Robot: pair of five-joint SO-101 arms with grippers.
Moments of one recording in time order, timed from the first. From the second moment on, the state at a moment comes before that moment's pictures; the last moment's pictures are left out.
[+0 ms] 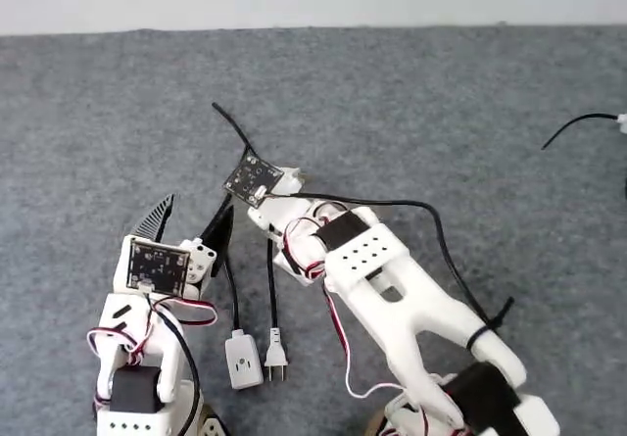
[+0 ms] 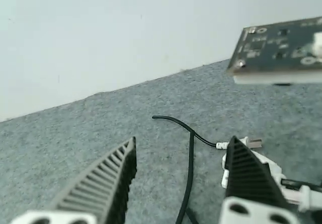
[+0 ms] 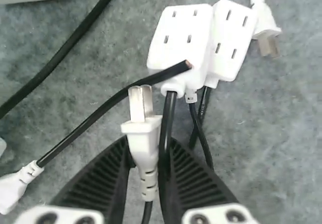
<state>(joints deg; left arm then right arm) -2.1 -103.6 92.1 38.1 -8.7 -37.0 -14.0 35.3 51.8 21.2</state>
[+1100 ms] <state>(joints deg) -2.1 -103.6 92.1 38.1 -8.7 -35.7 -39.6 29.3 67.7 22.4</state>
